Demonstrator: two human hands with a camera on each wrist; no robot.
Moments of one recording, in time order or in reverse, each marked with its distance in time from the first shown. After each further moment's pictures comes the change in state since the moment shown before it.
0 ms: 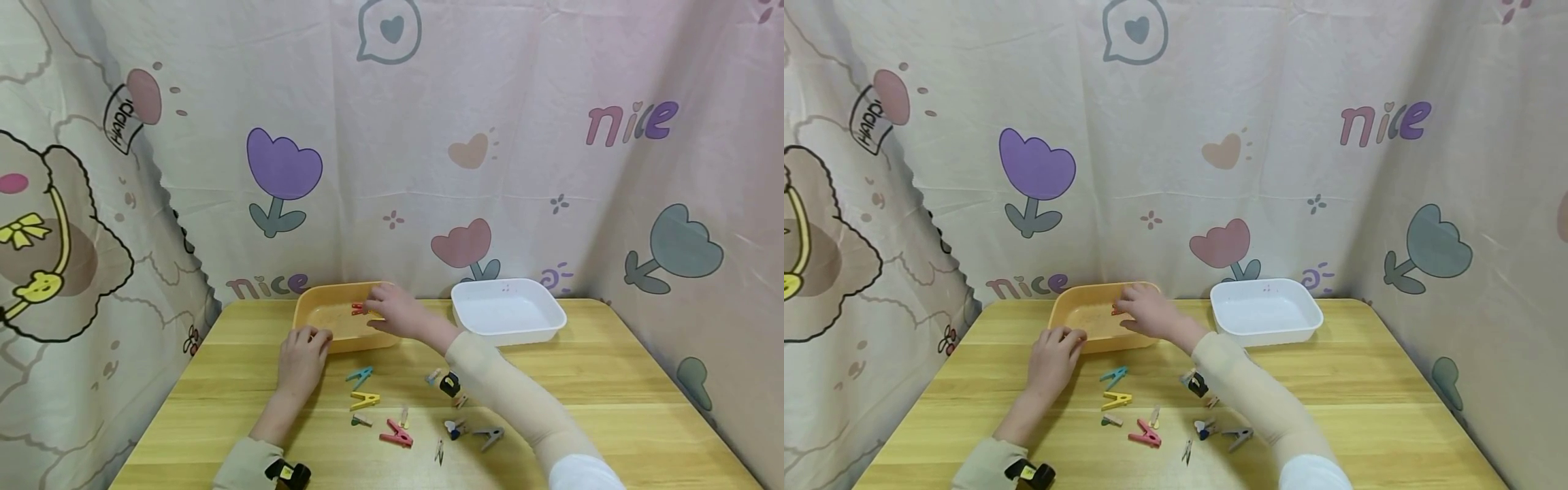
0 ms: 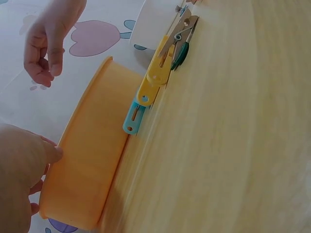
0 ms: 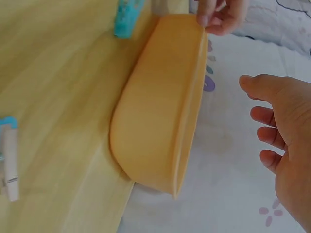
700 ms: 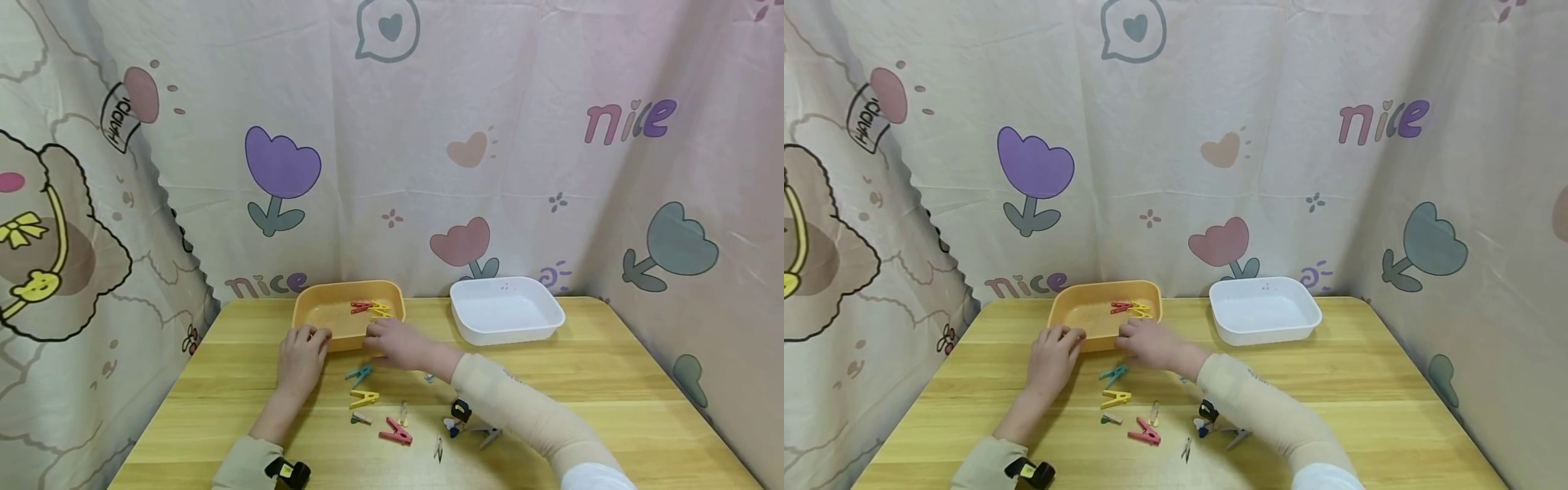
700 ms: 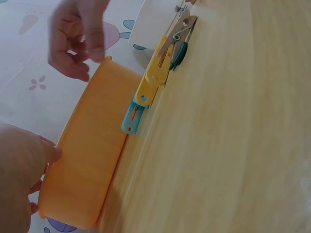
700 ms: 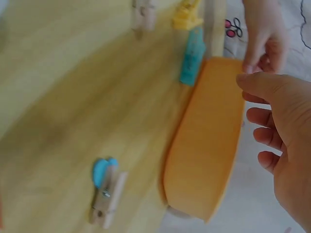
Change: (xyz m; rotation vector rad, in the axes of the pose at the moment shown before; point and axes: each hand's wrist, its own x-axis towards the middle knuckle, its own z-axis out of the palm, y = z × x) left_hand -0.001 -0.002 0.002 0.009 -0.013 -0.010; right_hand -0.032 -0.034 0.022 -0.045 -0.199 -0.065
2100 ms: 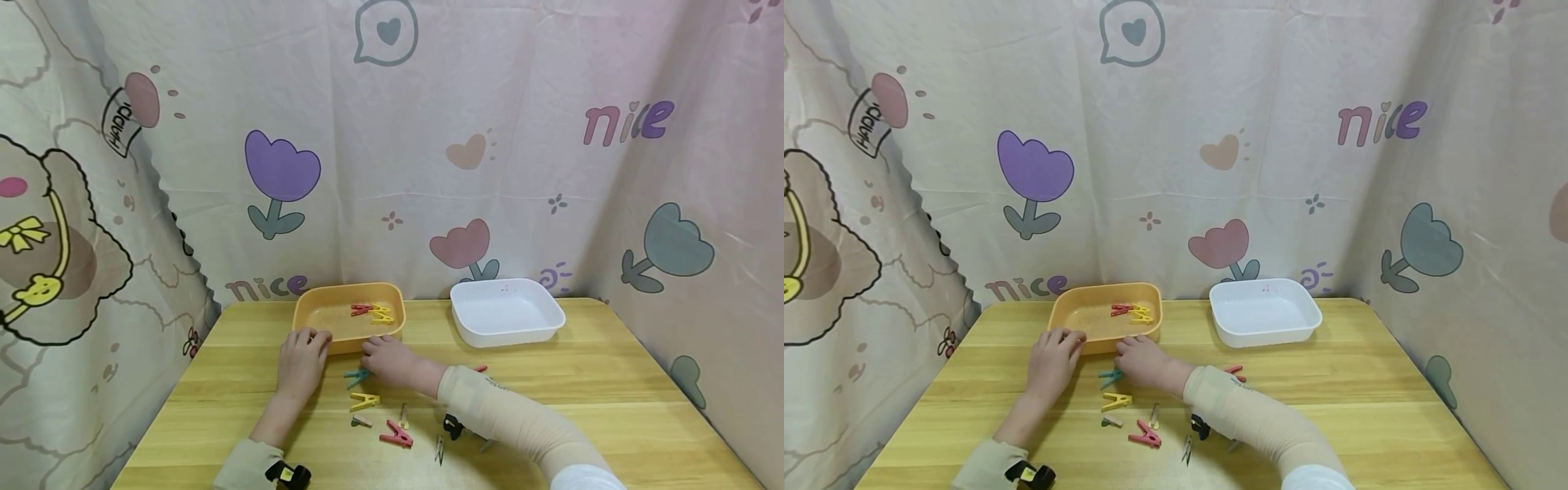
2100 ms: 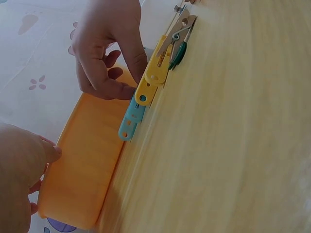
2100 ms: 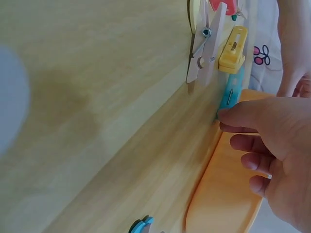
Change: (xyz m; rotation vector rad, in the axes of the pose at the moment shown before) left_hand 0.000 -0.001 0.000 -0.008 0.016 0.008; right_hand 0.007 -0.030 0.028 -0.221 -0.206 0.106
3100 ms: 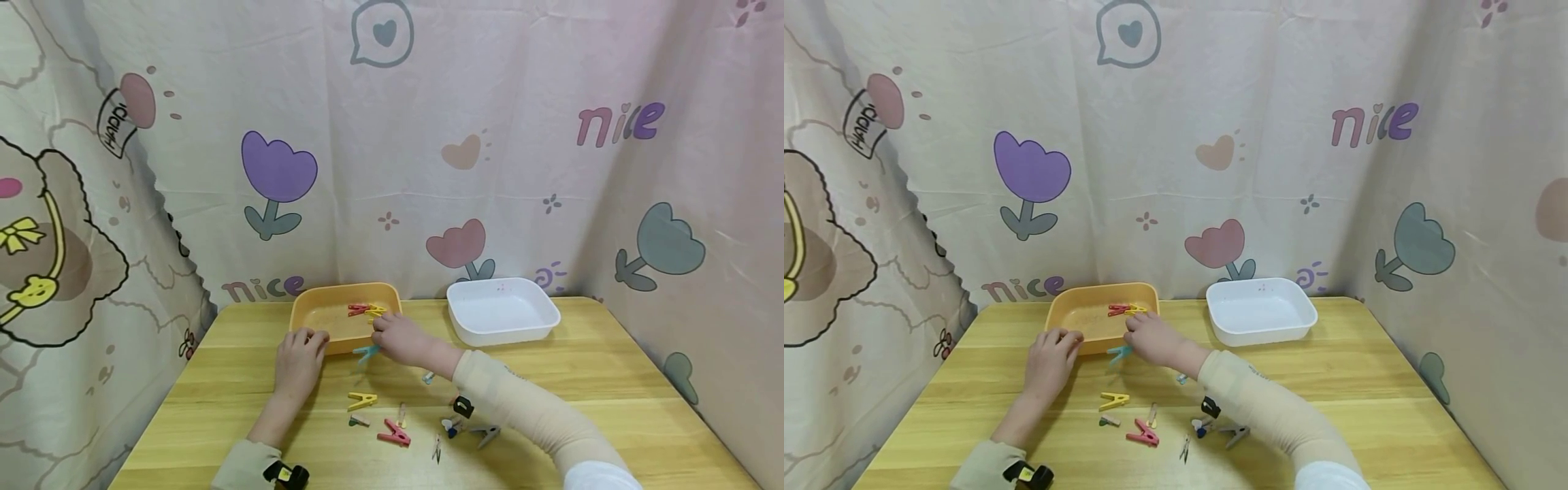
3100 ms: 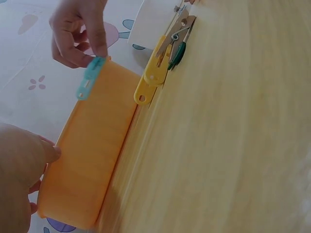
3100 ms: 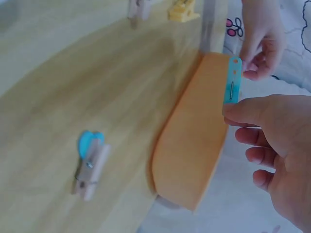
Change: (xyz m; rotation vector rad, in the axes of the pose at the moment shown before) left_hand -0.001 0.000 0.000 0.009 0.009 0.007; right_hand -0.015 0.041 -0.027 0.039 0.146 0.018
